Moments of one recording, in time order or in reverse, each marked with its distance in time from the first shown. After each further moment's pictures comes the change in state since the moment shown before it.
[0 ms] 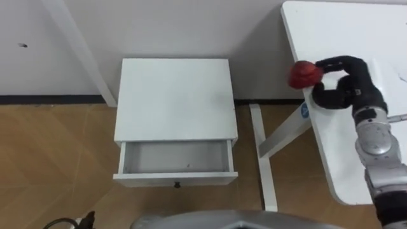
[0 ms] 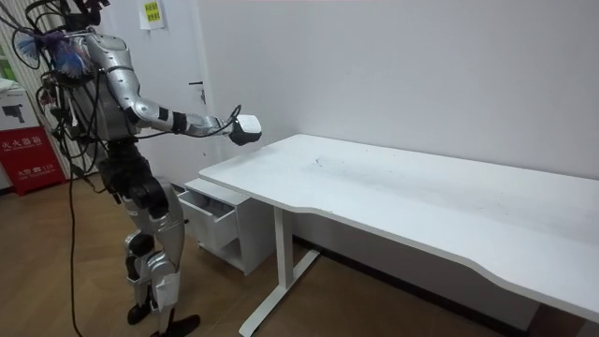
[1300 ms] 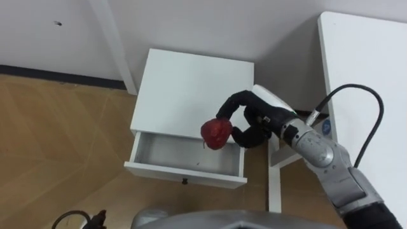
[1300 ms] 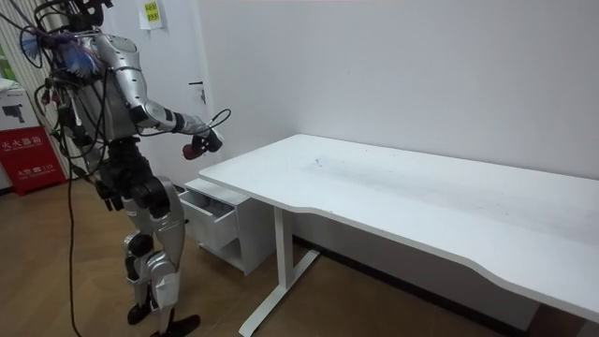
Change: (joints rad) left arm -0.057 -0.011 -0.067 0.063 0.040 0.037 -0.007; right arm 0.078 0.051 0.260 -0.216 -0.131 0.083 0.380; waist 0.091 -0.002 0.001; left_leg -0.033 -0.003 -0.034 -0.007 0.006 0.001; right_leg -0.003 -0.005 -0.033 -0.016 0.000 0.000
